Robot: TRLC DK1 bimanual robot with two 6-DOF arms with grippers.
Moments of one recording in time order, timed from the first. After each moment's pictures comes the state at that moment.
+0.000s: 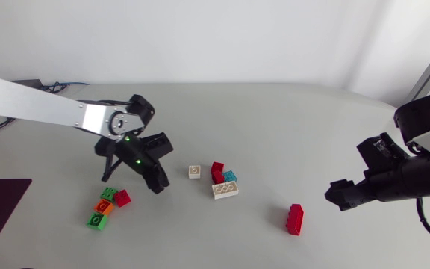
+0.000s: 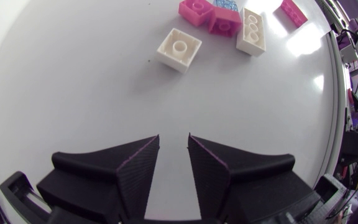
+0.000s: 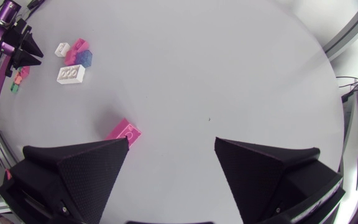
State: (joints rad) left arm -0.32 1.86 1.10 -0.56 0.25 0.70; right arm 0.00 1.06 0.70 -0.70 -0.13 -0.23
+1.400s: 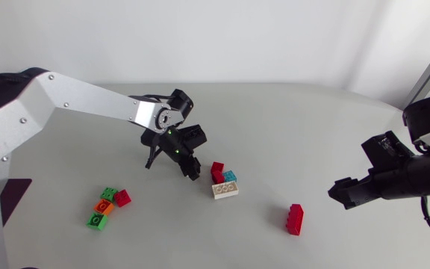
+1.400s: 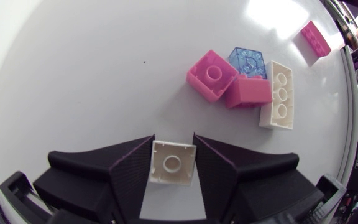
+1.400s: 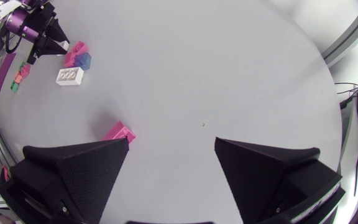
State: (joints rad) left arm -0.46 2.11 1.40 -0.51 0.20 0.61; right arm -0.06 1.06 0.70 -0.67 -0.16 -0.30
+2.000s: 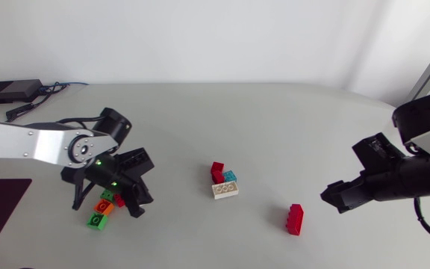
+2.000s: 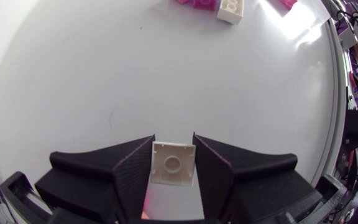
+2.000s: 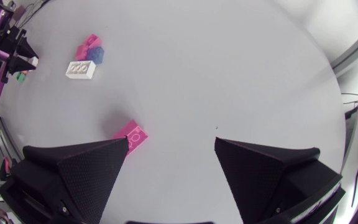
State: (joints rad) left arm -0.29 1.61 0.81 -0.46 0.20 0.69; right arm 0.02 1.07 0.70 -0.68 -0.17 -0.30
